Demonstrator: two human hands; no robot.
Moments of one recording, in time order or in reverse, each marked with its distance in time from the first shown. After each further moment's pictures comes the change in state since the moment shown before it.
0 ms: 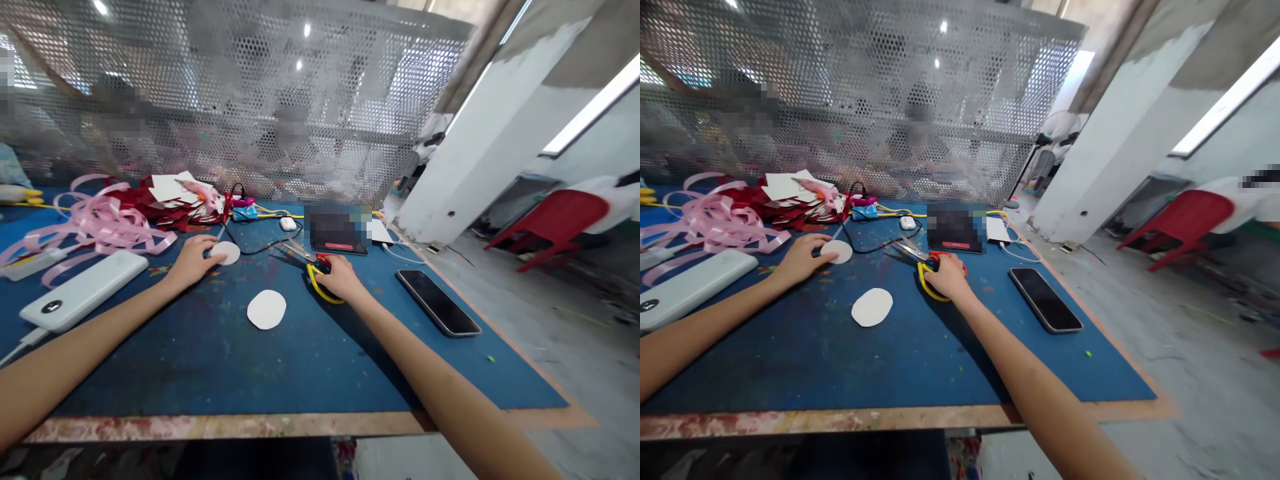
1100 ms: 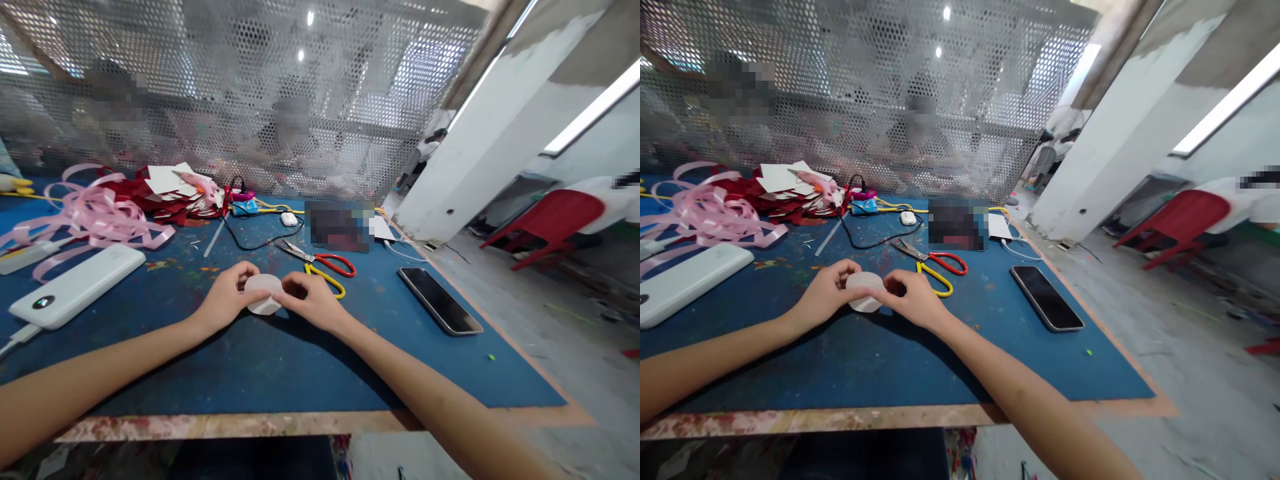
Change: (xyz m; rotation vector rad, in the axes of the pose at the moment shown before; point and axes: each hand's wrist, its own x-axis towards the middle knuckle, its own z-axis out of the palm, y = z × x) left_hand -0.057 0.092 0.017 -0.787 -0.222 -0.156; right_hand -0.054 -0.046 0.003 0.576 -0.159 -0.558
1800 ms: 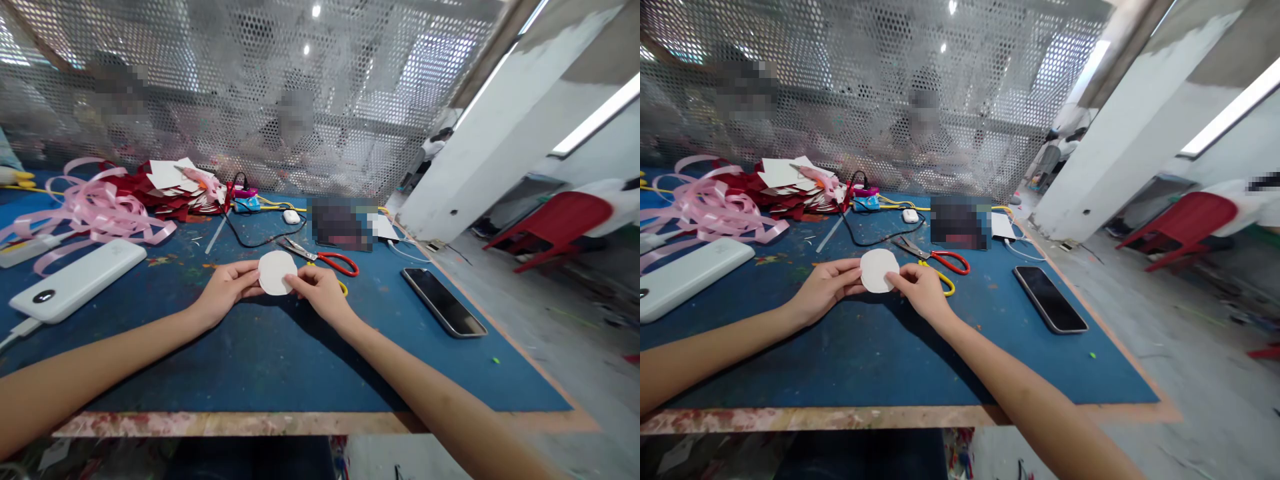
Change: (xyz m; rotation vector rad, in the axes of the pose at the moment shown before) left_hand 0.002 0.001 0.001 -0.654 -0.084 -0.120; right_hand 0.004 0.005 0.000 0.308 0.154 0.215
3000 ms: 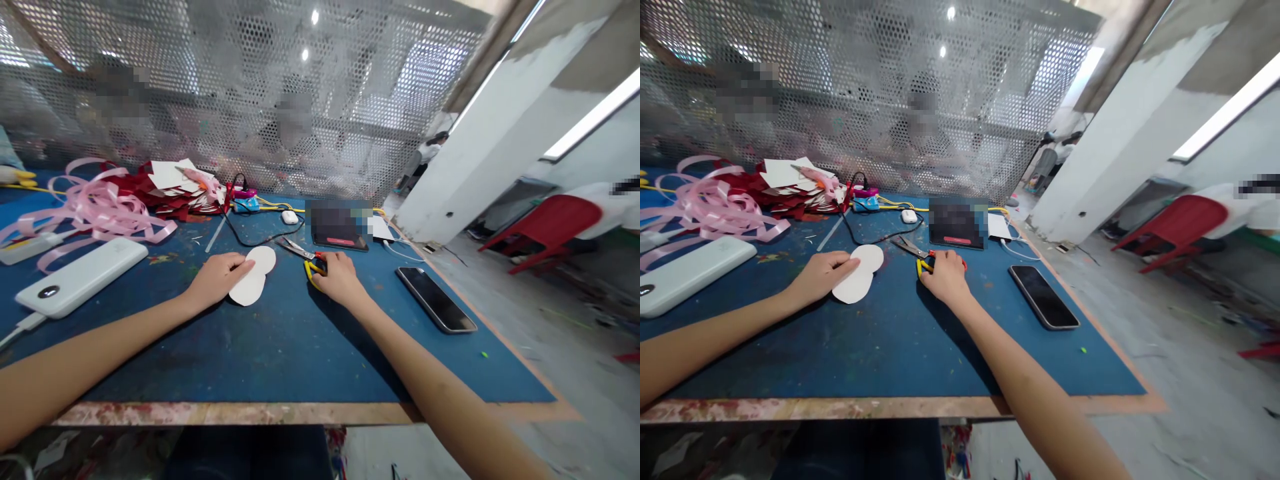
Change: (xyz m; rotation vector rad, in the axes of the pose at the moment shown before) left_hand 0.010 0.013 -0.029 1.159 0.072 0.306; right_hand 0.015 0.015 -0.036 -1.030 0.123 0.188
